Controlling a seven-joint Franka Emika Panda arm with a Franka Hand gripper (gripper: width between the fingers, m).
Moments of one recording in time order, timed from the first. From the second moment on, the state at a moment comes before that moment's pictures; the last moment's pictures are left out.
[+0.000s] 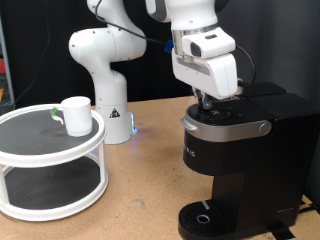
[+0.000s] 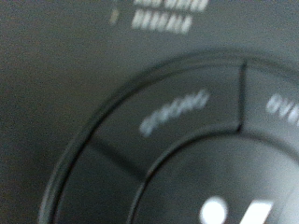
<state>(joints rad) 0.16 -0.20 0.01 -2.34 0.21 2.27 -0.80</state>
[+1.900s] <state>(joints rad) 0.12 -0.39 -0.04 -2.47 0.55 2.38 -0.71</state>
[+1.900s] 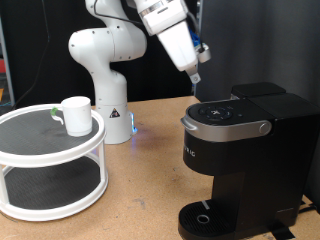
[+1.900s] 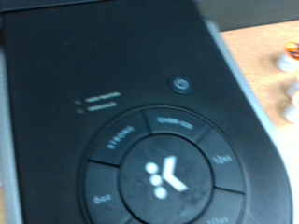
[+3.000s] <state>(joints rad) 0.10 -0.61 -0.22 -2.61 0.60 2.15 -0.98</state>
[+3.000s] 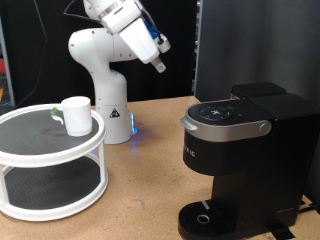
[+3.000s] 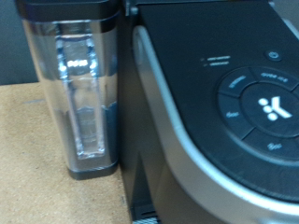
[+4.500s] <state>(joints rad) -0.15 -0.87 -0.39 -2.78 0.41 1.89 -1.11</state>
